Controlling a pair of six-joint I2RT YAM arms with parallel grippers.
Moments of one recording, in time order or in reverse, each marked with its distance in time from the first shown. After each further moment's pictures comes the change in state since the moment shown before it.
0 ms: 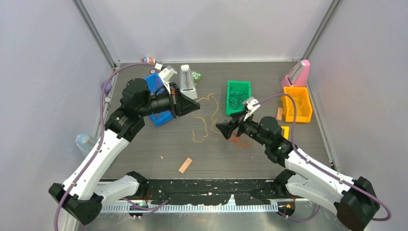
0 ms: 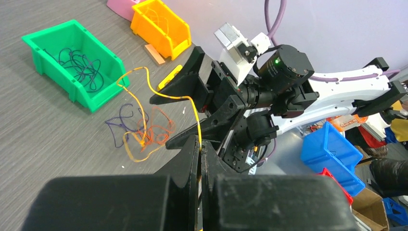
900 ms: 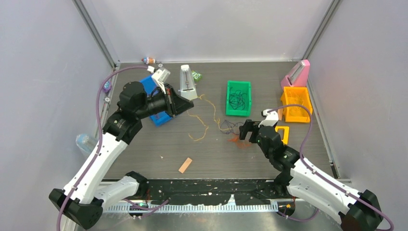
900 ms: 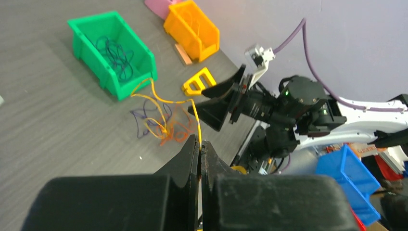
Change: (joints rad) left arm 0.060 -0.038 -0.048 0.003 -0.088 -0.023; right arm 0.000 -0.131 -0.098 -0.368 0.547 0.246
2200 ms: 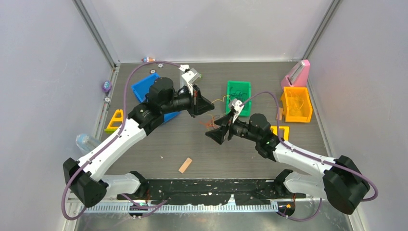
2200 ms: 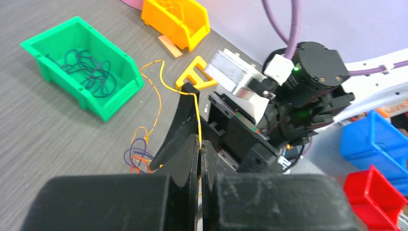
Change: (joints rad) left arm -0.197 0.220 0.026 0.121 -0.069 0.159; right arm 0.025 0.381 0.122 0.589 -0.848 -0.206
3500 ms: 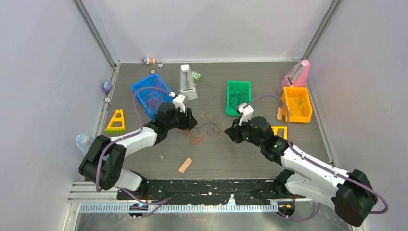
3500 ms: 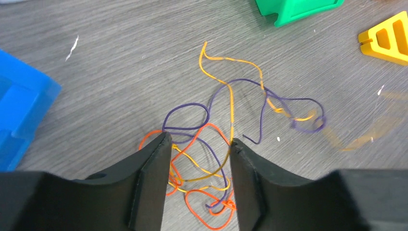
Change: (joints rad) left arm 0.172 0.200 -0.545 0.444 -0.285 -0.018; right arm 0.000 -0.125 0.023 -0.442 0.308 -0.009
